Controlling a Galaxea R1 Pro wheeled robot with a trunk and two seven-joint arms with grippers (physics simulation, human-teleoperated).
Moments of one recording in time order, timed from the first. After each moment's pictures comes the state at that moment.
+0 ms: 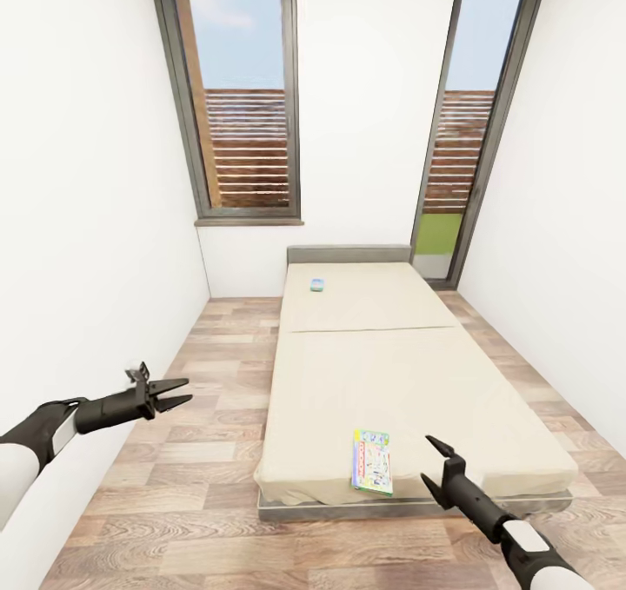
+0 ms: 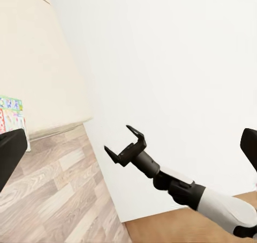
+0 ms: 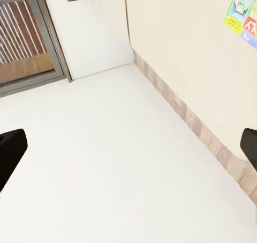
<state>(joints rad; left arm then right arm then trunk) -0.94 0.43 0.05 -0.21 0.19 0.65 -1.57 -0.58 -0.10 -0.90 -0.30 -0.54 0.69 0.64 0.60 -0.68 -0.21</state>
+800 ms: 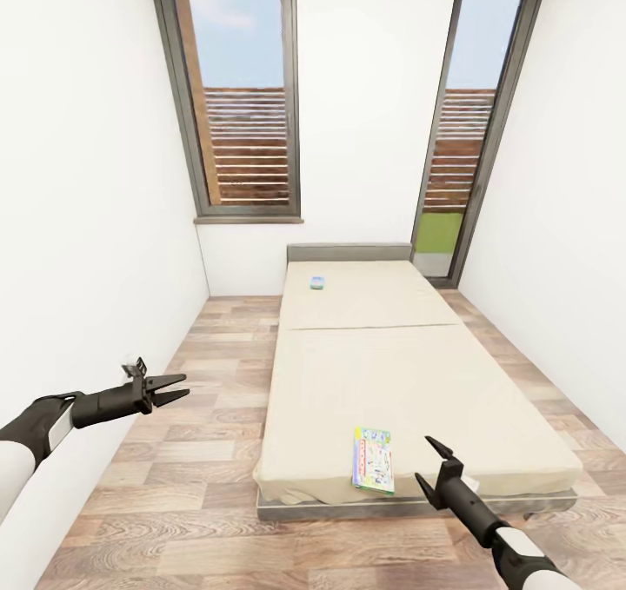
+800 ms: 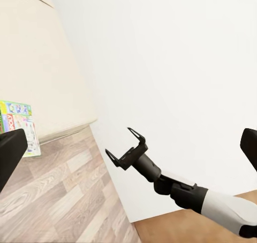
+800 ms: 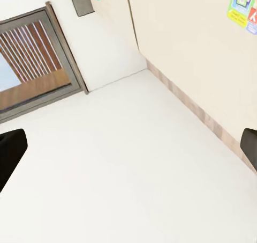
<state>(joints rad) -0.94 0.44 0.05 -0.25 0.19 0.65 -1.57 -0.58 -0.08 -0.98 -0.26 -0.58 0.69 0.64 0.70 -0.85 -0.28</state>
